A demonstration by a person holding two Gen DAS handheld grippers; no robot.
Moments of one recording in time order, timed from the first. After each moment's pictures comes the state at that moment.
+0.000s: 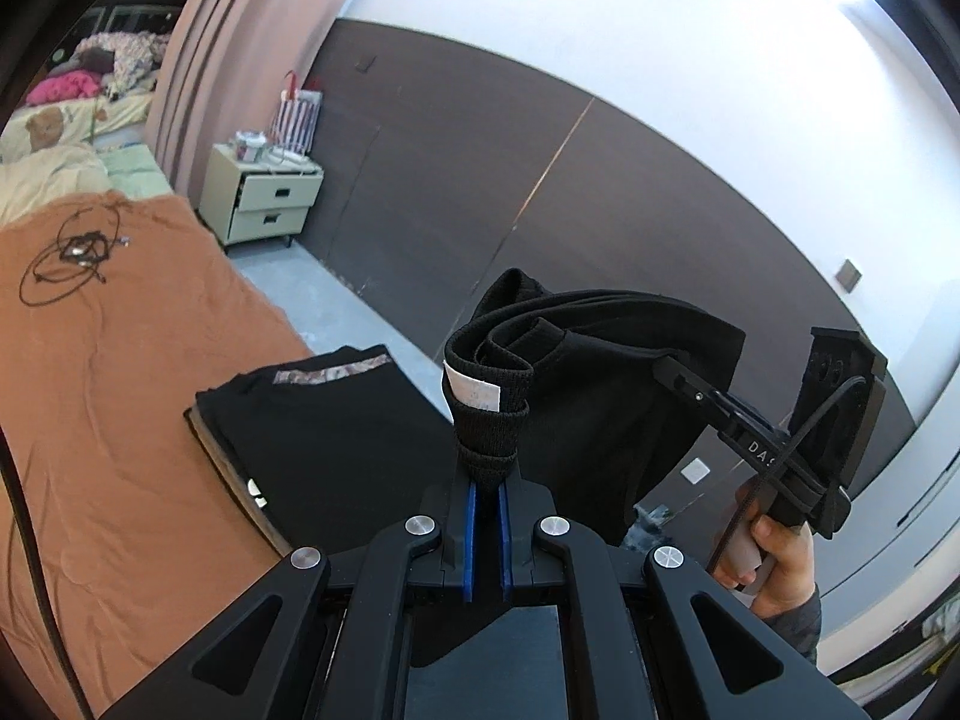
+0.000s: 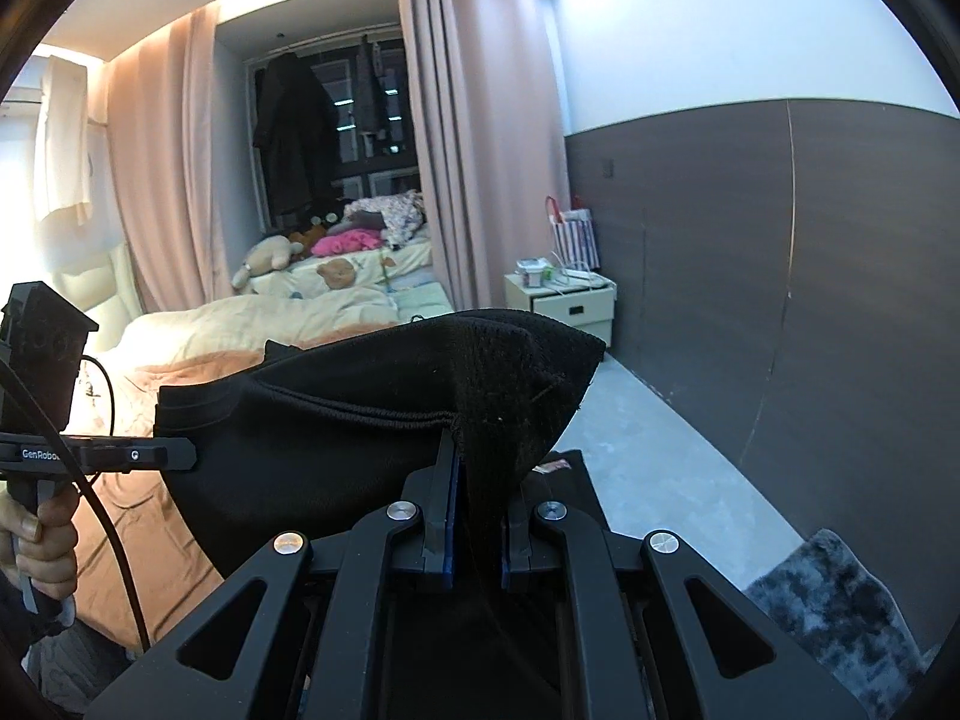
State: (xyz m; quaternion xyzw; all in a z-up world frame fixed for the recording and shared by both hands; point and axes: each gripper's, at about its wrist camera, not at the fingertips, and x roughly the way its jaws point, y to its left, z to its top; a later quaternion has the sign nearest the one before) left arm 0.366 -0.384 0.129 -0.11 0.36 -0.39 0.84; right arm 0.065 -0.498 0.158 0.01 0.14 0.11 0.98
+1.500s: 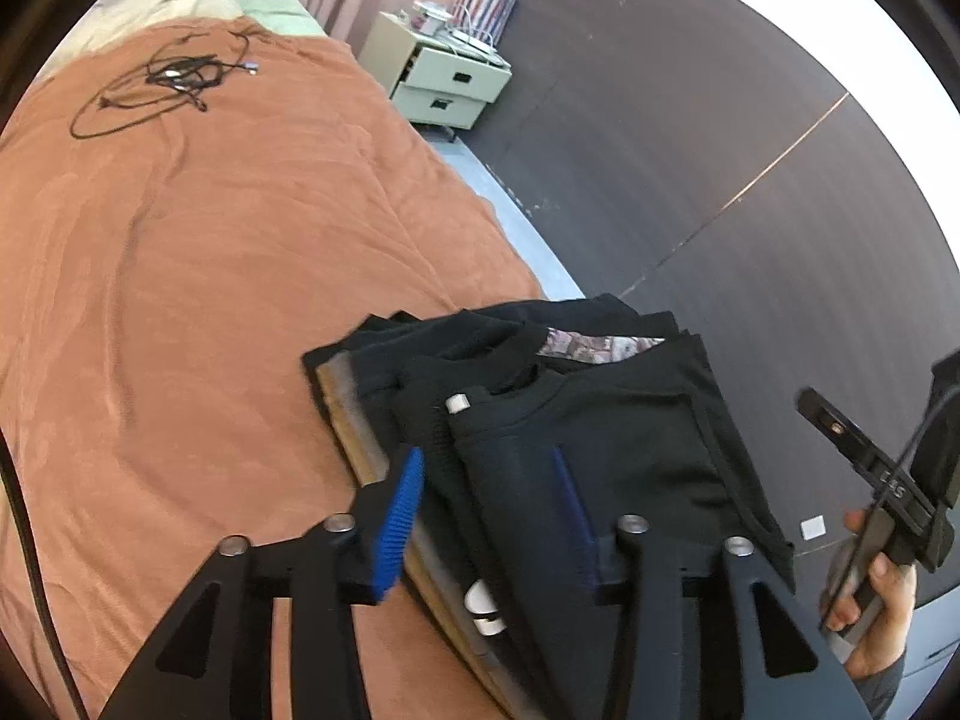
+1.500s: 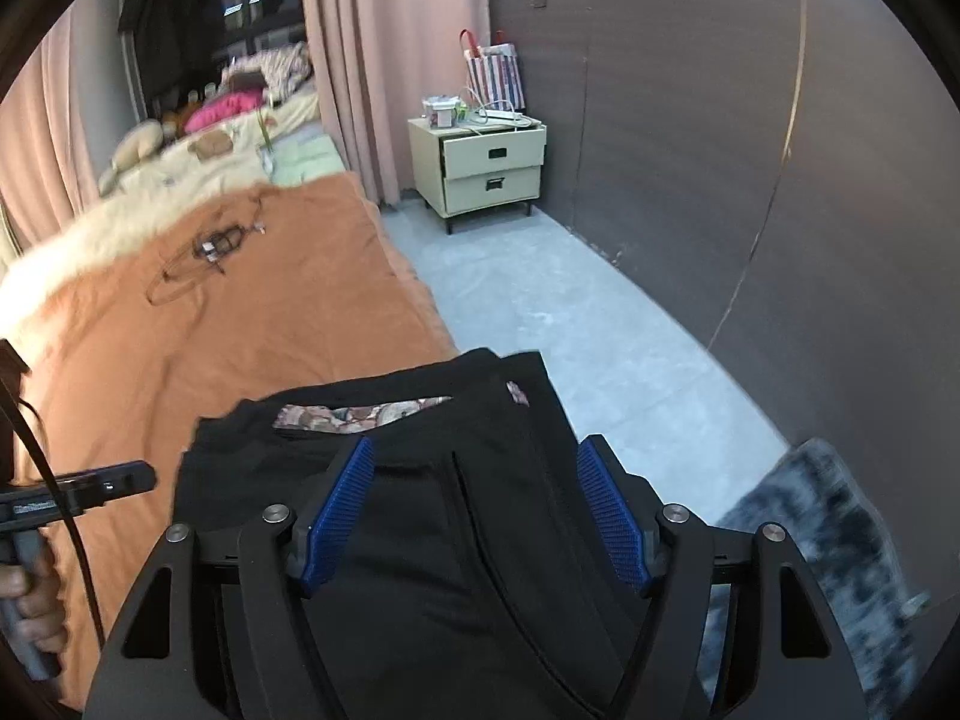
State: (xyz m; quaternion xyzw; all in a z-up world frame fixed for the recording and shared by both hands) left arm 0.572 -0.365 -0.067 -0.14 0.49 -0.24 0.83; right arm 0.196 -0.438 0.156 0.03 0.31 -0.01 0.95
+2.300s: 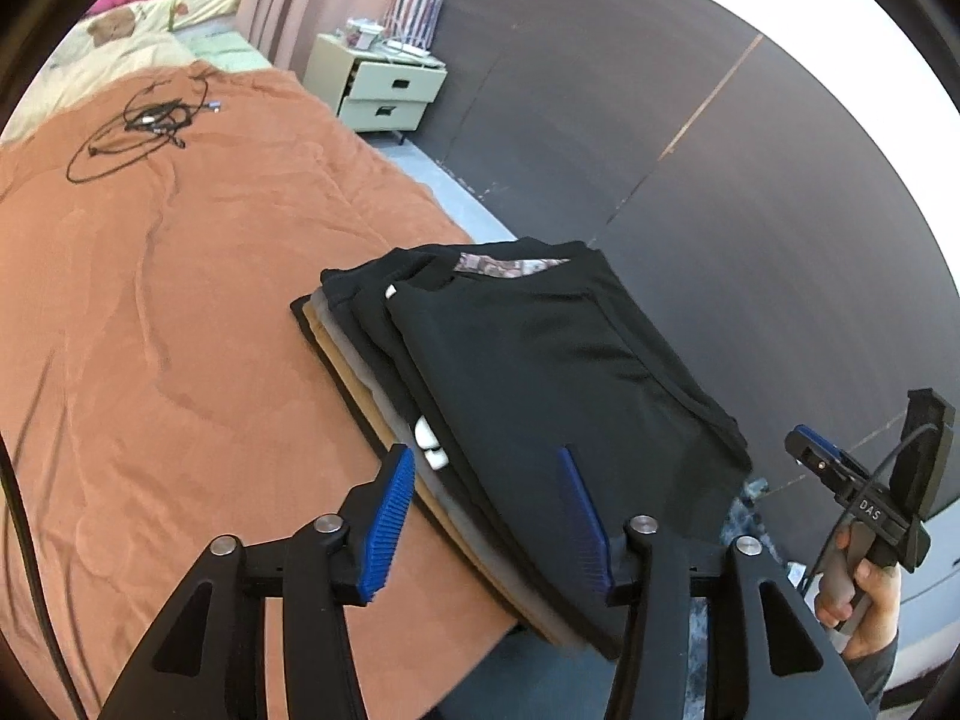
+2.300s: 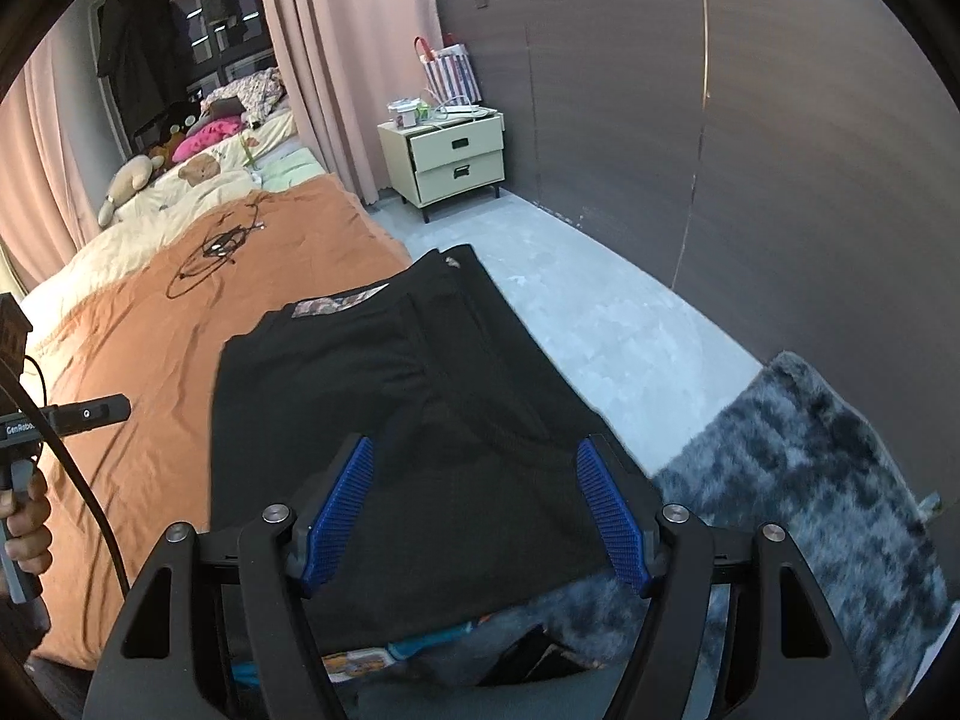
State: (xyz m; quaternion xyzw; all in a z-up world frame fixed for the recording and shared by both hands) left arm 0.466 -0.353 -0.021 -0.08 0.47 -0.29 0.83; right arm 0.059 -0.453 0.137 0.08 0.31 -0.02 0.95
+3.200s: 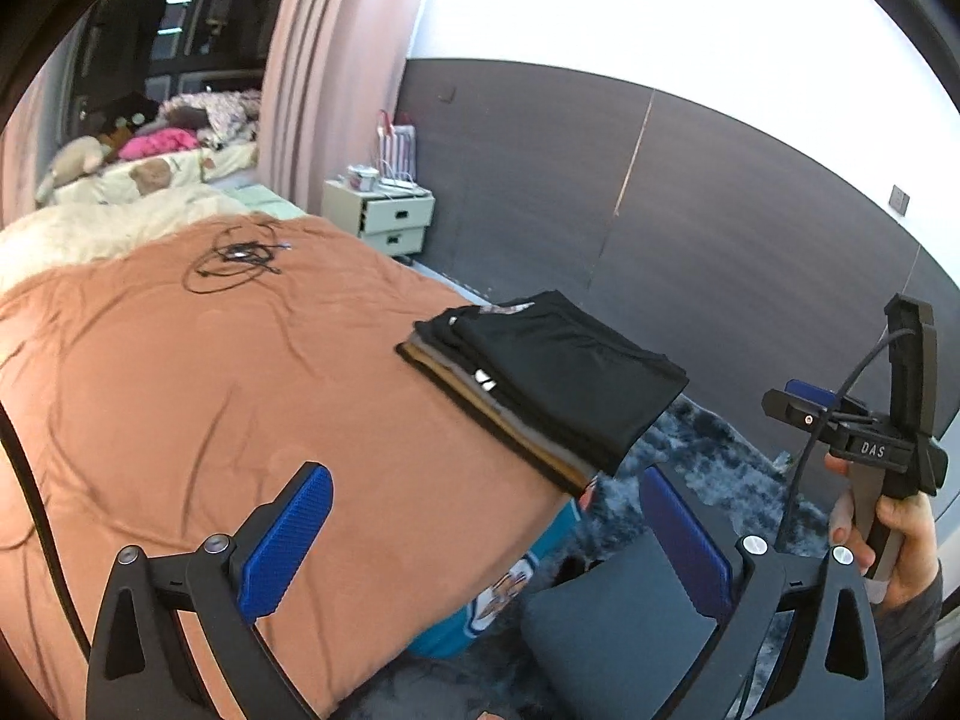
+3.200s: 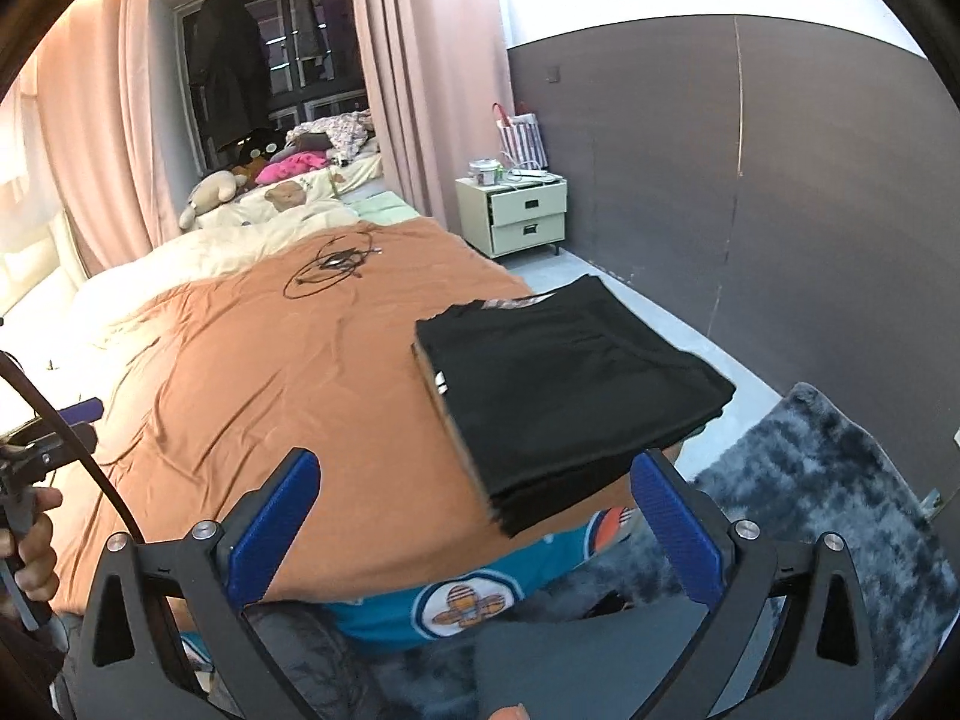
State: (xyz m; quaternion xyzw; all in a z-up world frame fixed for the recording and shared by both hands) left arm 0.228 -0.184 0.057 -0.02 0.31 -0.29 0.91; right arm -0.117 -0.319 0.121 0.05 0.24 0.03 0.97
